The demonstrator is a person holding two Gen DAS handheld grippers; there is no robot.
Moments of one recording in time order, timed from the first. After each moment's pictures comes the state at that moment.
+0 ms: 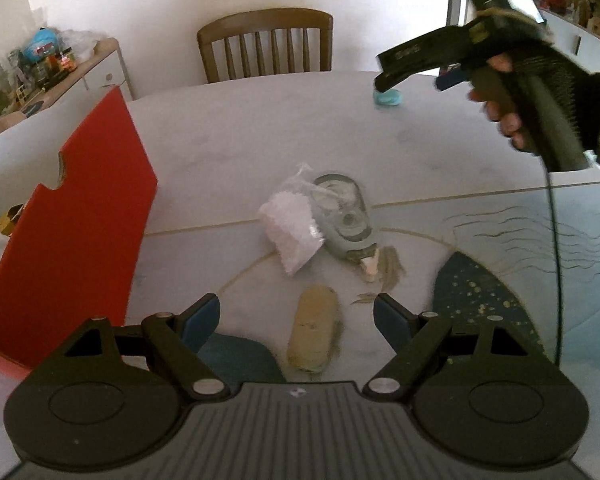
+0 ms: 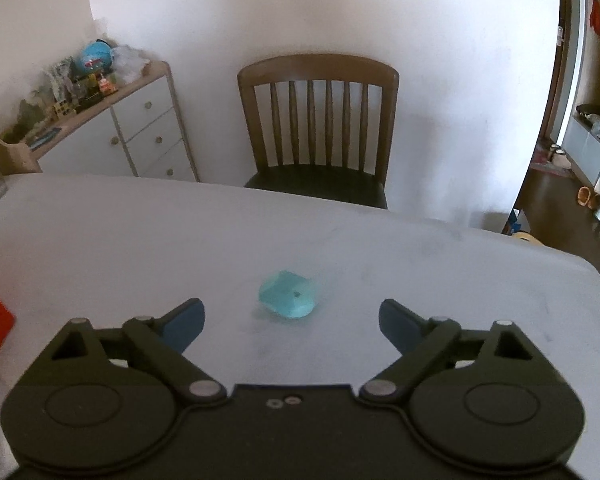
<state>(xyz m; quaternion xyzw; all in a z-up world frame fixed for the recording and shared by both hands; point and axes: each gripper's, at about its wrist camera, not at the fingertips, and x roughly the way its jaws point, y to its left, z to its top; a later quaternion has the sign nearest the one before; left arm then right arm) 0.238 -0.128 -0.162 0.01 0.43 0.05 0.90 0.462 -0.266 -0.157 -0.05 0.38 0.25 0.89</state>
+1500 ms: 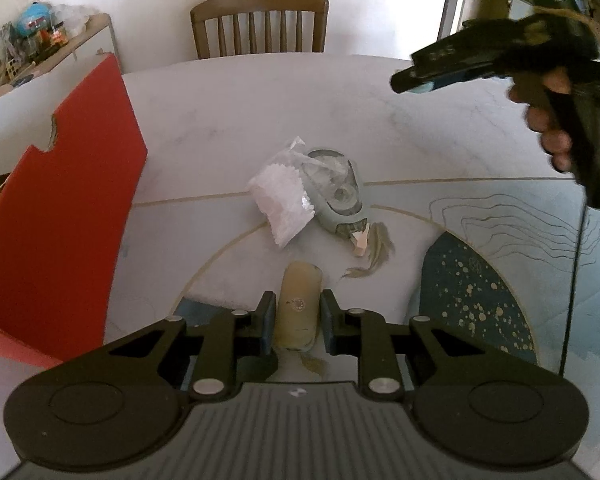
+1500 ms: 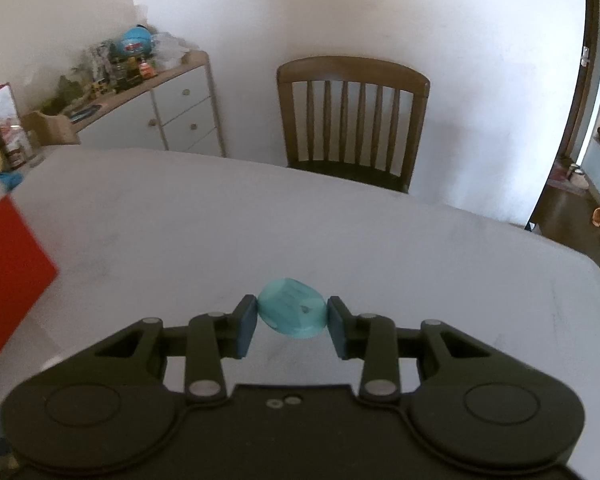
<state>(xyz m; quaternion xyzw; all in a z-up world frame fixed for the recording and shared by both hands) 0.234 -0.118 -0.169 -0.02 0.45 0.03 0.89 0.407 -0.262 -0.135 -0.08 0.37 0.29 0.88</state>
